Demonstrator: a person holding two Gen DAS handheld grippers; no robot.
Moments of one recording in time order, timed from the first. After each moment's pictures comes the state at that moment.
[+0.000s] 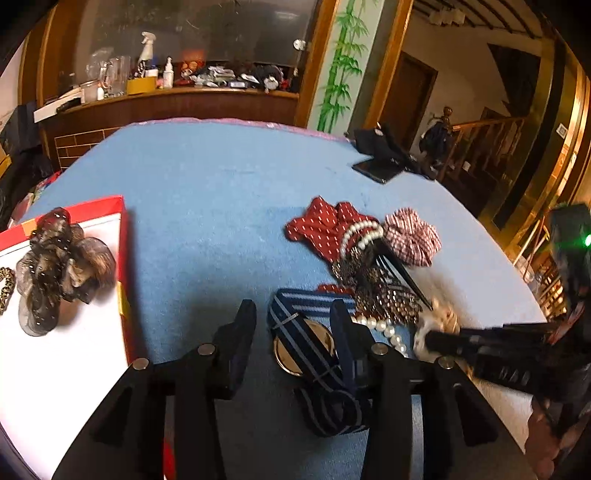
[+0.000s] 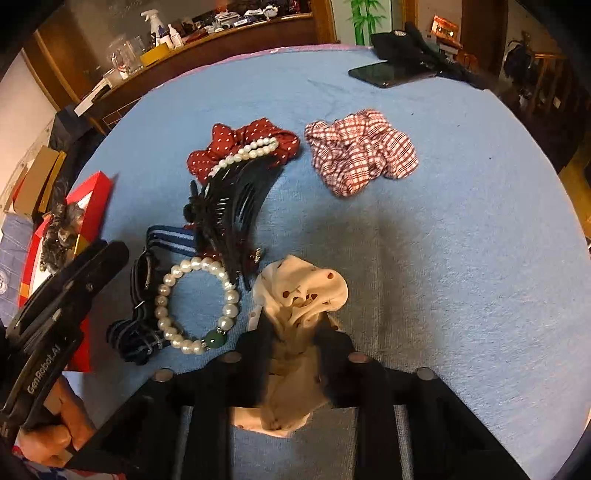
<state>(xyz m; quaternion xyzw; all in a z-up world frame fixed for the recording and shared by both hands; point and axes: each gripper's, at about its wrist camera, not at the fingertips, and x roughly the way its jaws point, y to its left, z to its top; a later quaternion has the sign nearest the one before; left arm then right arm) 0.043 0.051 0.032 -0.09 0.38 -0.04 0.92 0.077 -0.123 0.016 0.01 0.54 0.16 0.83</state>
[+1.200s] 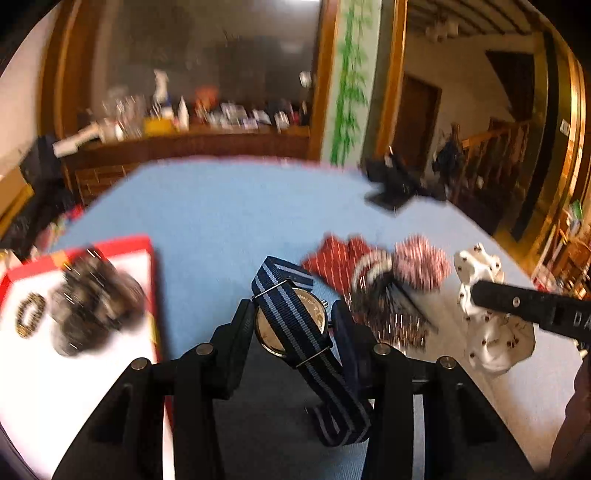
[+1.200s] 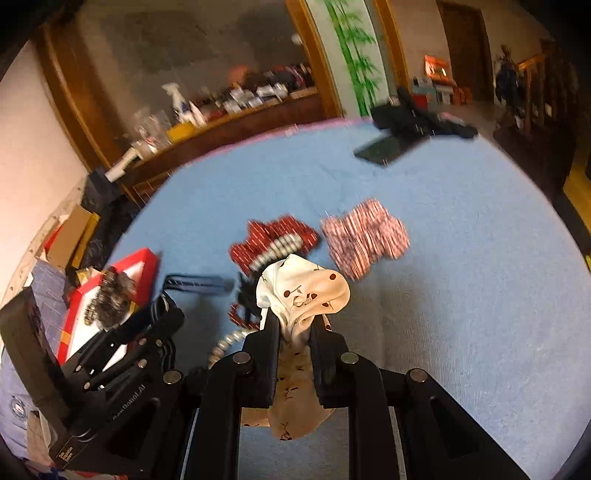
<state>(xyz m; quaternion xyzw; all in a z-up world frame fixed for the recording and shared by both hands) 0.022 0.051 0.054 -0.06 0.29 0.02 0.96 0.056 -0.137 0.074 0.07 0.40 0.20 0.89</state>
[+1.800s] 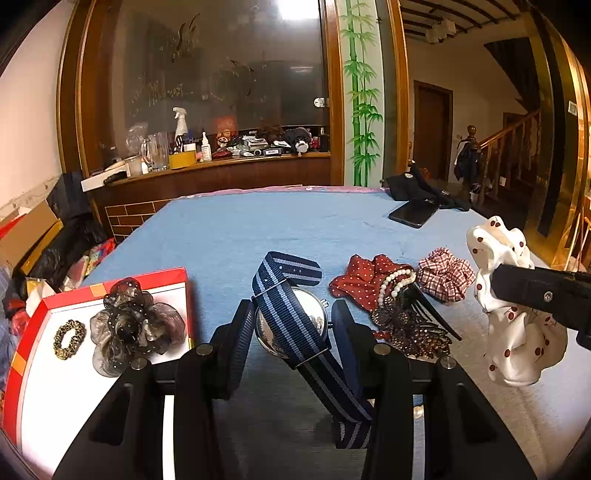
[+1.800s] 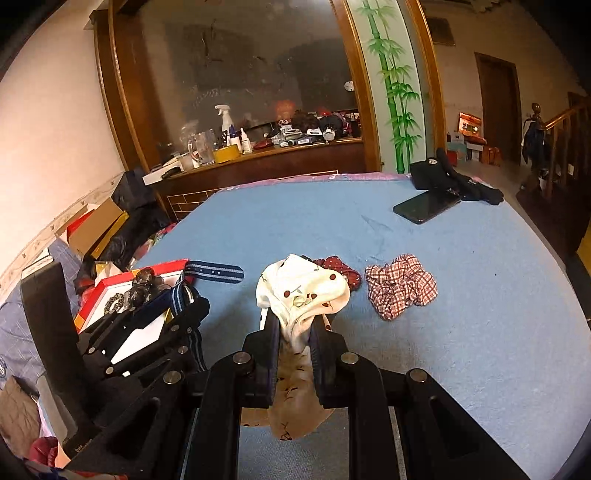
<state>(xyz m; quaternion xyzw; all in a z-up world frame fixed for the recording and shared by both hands) 0.019 0.041 0.057 0.01 0.26 0.07 0.96 0.030 -0.112 0.091 0.03 0.32 0.25 0.91</state>
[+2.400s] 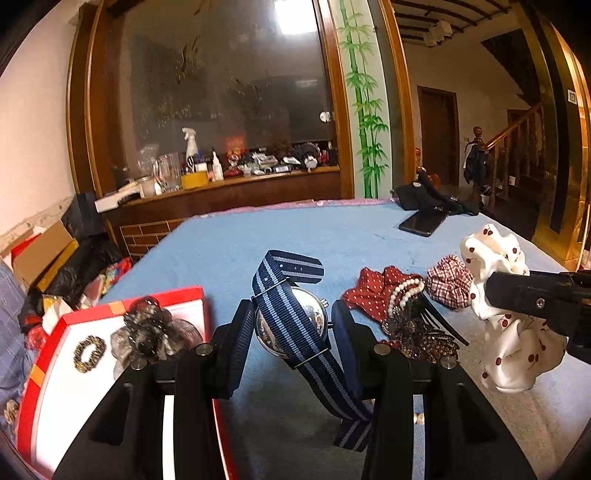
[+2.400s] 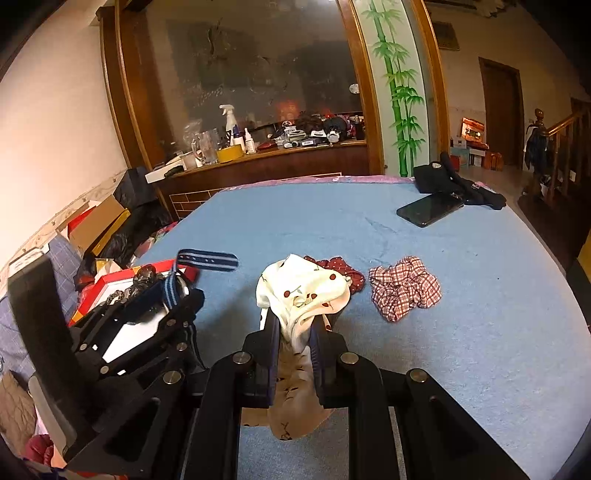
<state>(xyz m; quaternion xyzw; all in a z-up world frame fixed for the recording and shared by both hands) 0.008 0.033 0.064 0.04 0.23 0.10 0.97 0.029 -0.109 0.086 0.02 0.32 0.25 0.92</state>
